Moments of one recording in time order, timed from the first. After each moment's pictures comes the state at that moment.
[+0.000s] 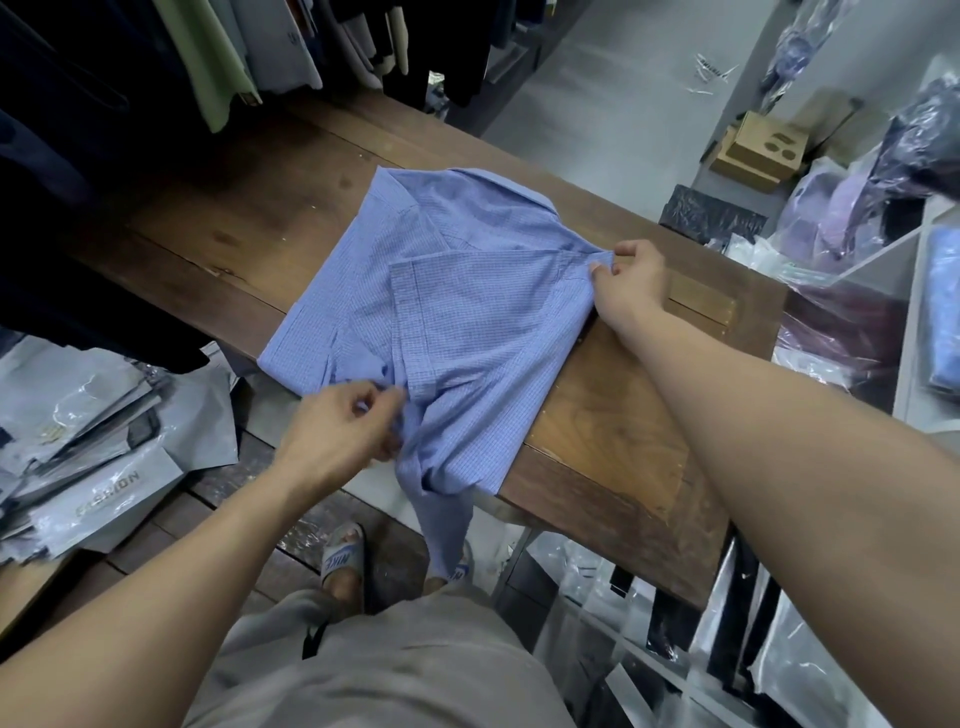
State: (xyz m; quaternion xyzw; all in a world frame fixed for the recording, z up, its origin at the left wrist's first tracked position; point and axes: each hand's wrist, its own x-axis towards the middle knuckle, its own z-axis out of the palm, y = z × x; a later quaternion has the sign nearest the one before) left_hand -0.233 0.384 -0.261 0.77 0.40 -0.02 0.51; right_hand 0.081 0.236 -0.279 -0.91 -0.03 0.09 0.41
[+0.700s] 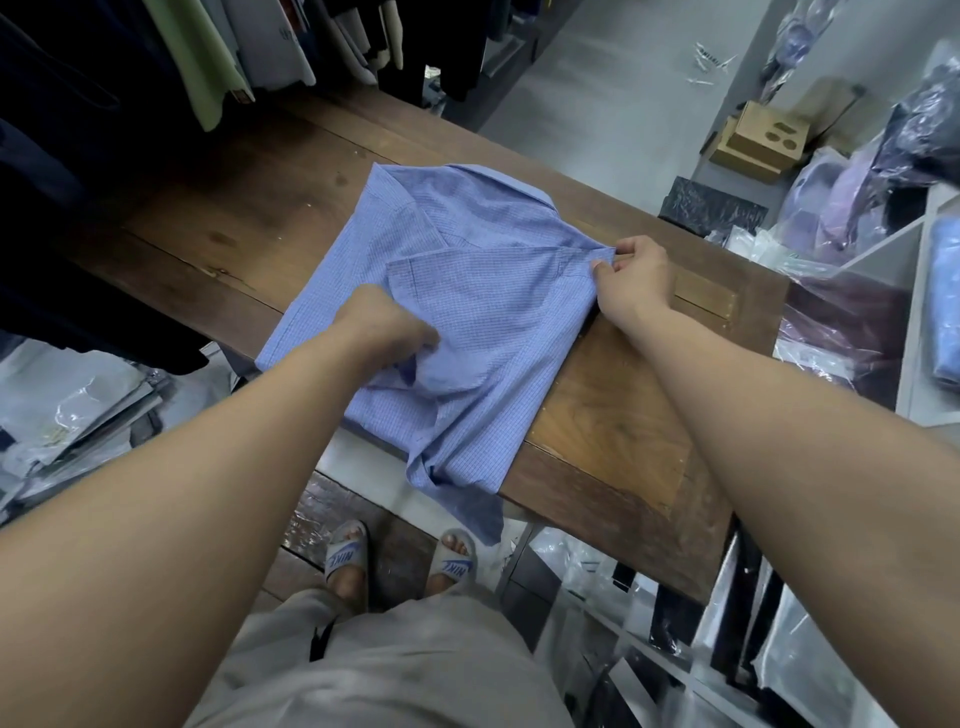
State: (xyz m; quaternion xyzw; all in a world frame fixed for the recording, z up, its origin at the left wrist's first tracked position) left_hand -0.130 0.415 -0.231 0.75 0.48 -0.10 0.45; right_hand 0.080 0.230 -0.273 -0.93 -0.06 0.09 0.36
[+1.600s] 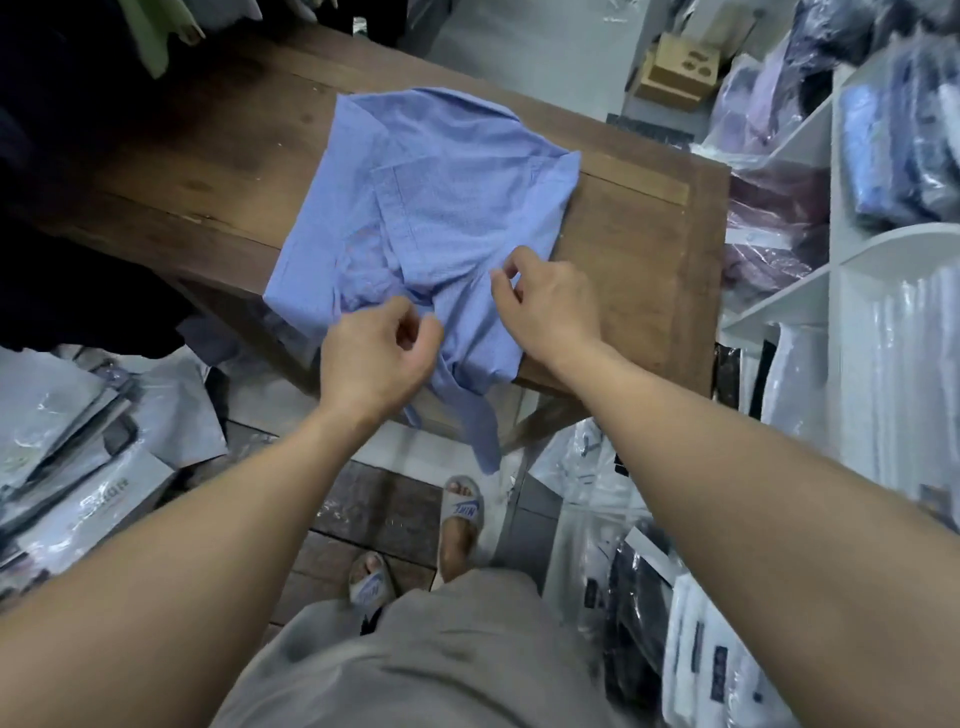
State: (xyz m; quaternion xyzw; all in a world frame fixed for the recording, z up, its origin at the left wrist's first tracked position) left_hand -0.258 0.363 -0.258 0.90 0.25 0.15 0.32; right_hand -0.115 0.221 -0.266 -0.94 -0.28 -0.04 0.20
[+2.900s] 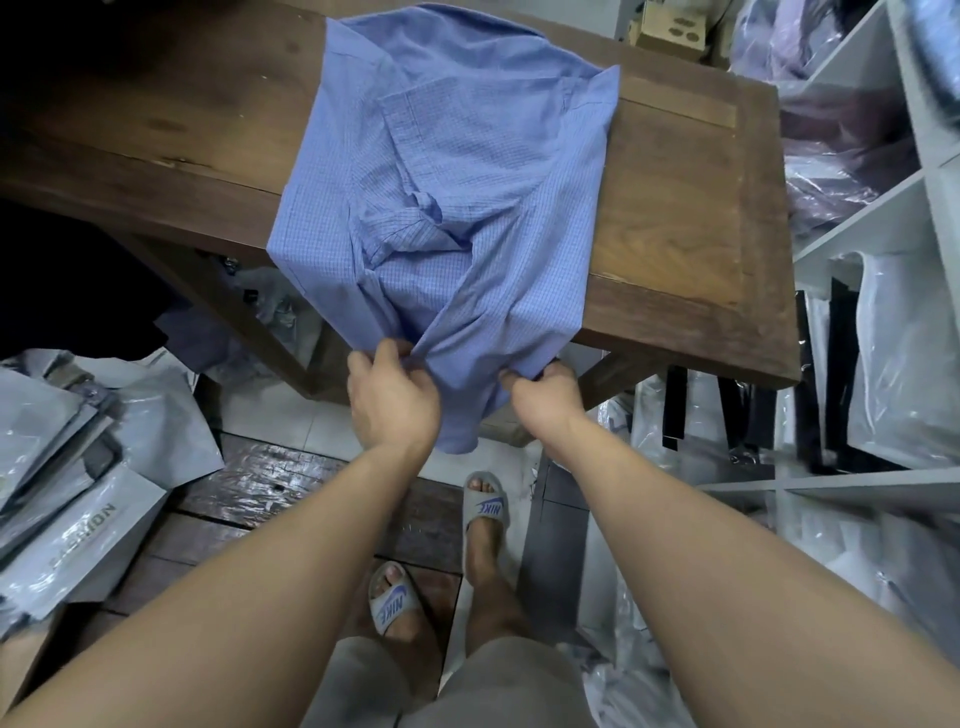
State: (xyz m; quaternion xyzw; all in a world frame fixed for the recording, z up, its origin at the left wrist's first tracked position) left_hand -0.298 0.356 -0.374 0.82 0.42 0.04 0.38; right_hand -0.226 0.221 -0.379 -0.81 0.16 0.28 0.50
